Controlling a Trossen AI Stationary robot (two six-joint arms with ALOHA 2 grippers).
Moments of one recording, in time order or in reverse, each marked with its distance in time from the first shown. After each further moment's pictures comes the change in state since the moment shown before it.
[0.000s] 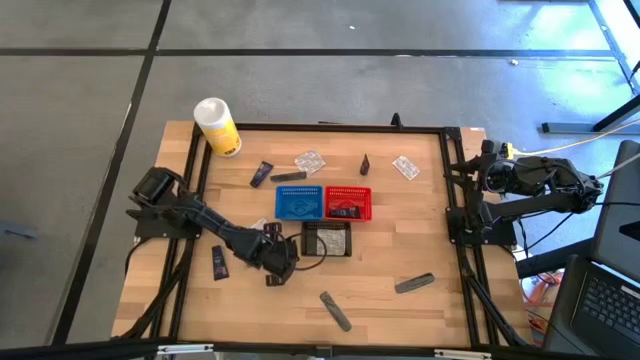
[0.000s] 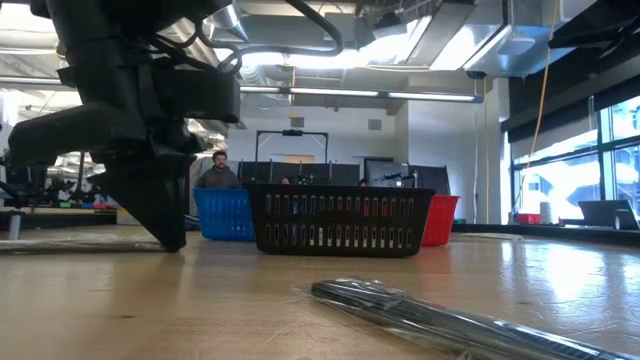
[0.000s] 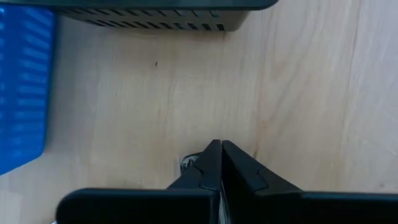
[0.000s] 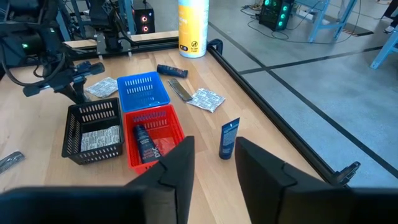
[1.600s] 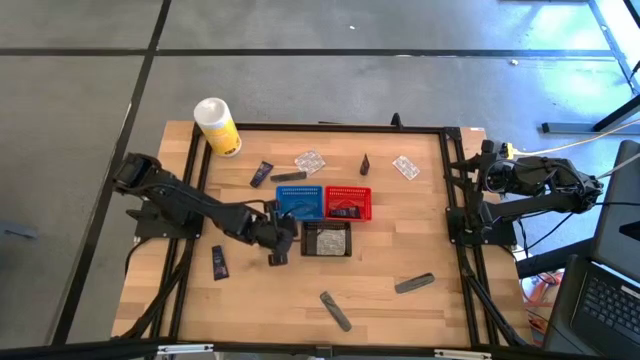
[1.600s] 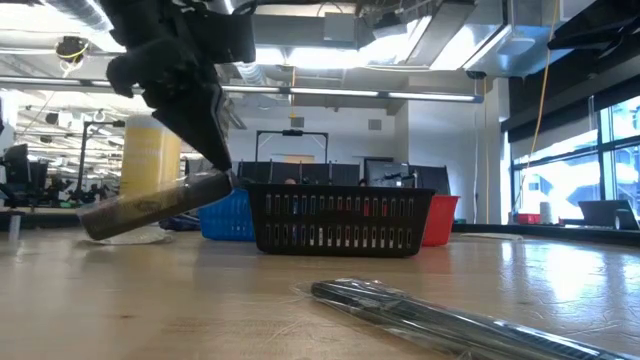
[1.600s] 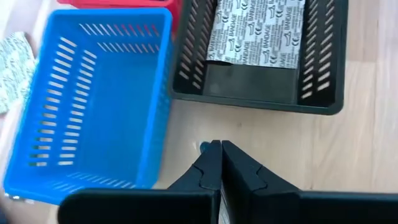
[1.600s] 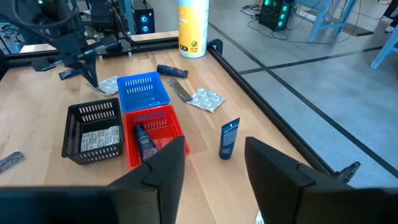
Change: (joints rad) left arm 0.121 -0.253 -0.003 -0.007 -0.099 0.171; right arm 0.000 0.000 0.000 0.000 0.000 0.000
